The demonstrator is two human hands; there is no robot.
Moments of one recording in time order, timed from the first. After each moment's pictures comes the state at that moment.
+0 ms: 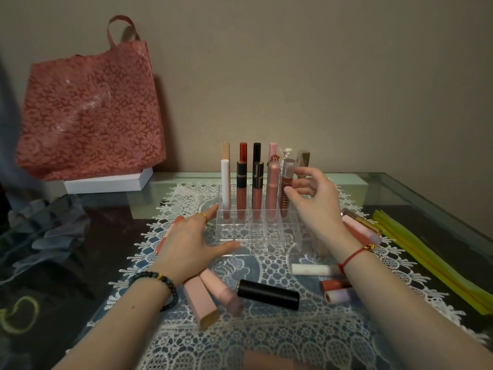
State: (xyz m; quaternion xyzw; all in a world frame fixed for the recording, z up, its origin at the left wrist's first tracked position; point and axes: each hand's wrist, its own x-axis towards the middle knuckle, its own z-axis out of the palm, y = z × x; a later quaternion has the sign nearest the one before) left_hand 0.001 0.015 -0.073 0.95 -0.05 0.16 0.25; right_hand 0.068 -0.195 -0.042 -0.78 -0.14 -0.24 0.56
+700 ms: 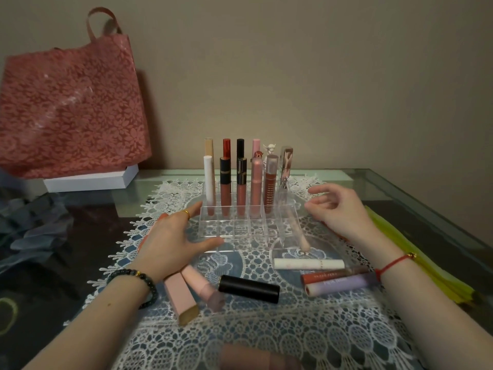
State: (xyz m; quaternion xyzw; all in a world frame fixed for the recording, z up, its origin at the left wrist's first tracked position) left_hand -0.001 0.015 -0.071 0.95 -0.03 0.15 0.26; right_hand 0.059 -0.267 -0.046 -0.85 -0.10 -0.13 0.50
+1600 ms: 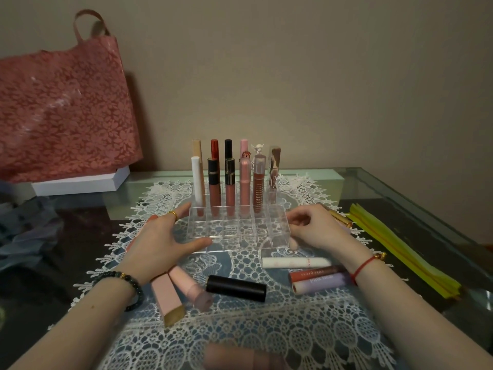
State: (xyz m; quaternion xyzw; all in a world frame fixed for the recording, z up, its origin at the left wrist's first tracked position) left_hand 0.002 0.018 -0.076 0.95 -0.04 0.17 0.28; right_hand 0.056 -0.259 -0.067 -0.89 -0.10 0.00 0.45
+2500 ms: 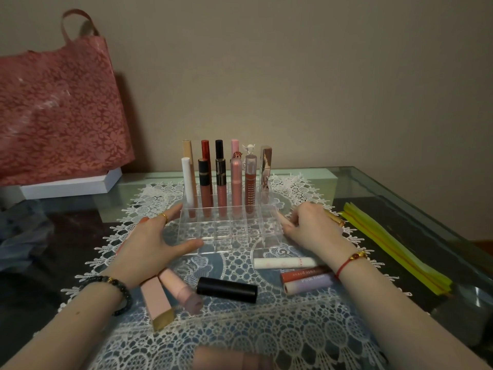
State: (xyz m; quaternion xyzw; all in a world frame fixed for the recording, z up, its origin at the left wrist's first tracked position) left_hand 0.002 0.019 -0.077 0.95 -0.04 0.17 0.28; right_hand 0.064 -0.257 -0.072 -0.97 -0.08 -0.10 0.20
